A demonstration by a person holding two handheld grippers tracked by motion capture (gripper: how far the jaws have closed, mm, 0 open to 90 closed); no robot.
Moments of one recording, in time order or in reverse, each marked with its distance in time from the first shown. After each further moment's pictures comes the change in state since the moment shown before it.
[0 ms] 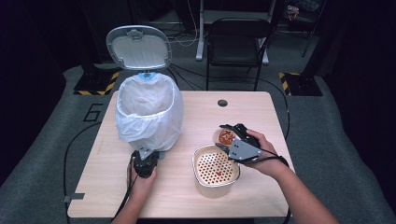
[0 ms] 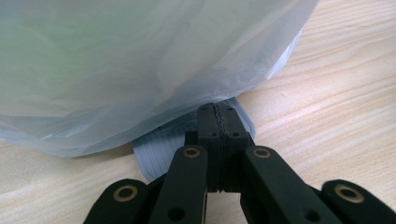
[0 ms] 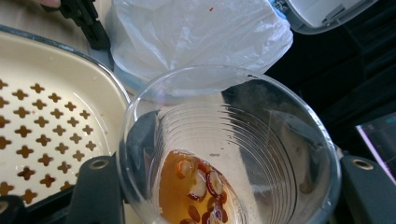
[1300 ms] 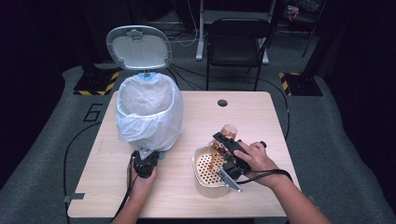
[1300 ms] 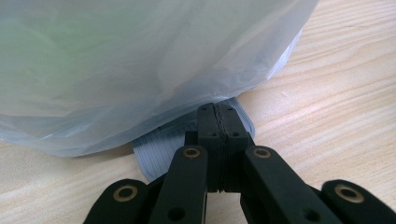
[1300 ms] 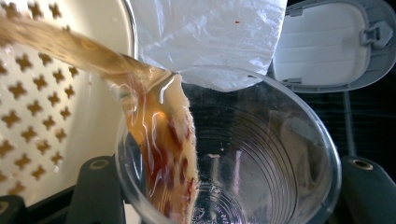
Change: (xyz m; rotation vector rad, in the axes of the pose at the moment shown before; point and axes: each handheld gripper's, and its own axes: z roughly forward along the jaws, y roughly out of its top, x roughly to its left) left arm 0.000 0.000 0.000 -0.006 0.011 0.006; right arm 0.049 0.016 0.004 0.100 -0.247 -0.655
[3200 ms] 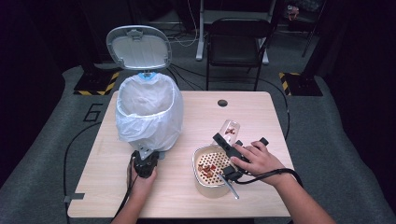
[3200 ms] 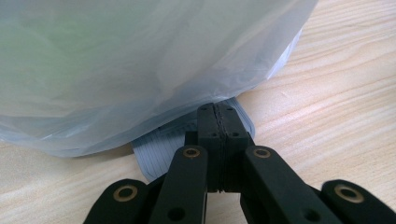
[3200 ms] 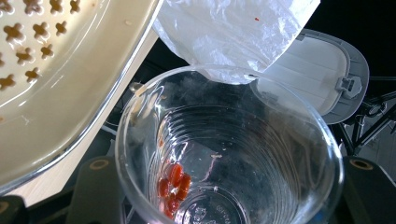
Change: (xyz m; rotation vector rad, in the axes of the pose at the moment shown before) left arm -0.001 0.000 0.000 0.006 -0.010 -0.006; right arm 0.011 -0.001 -0.001 0.086 -0.012 -0.416
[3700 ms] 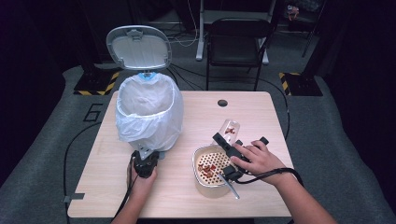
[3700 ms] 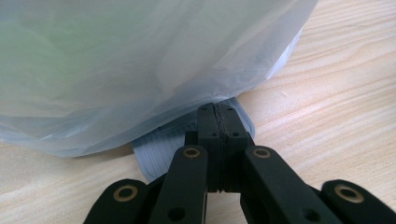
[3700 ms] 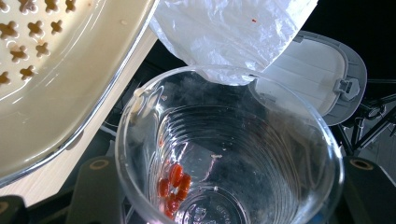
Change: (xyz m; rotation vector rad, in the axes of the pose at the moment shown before) left arm 0.000 0.000 0.000 0.001 0.001 0.002; right arm -0.003 -0.001 0.000 -0.012 0.009 -0.003
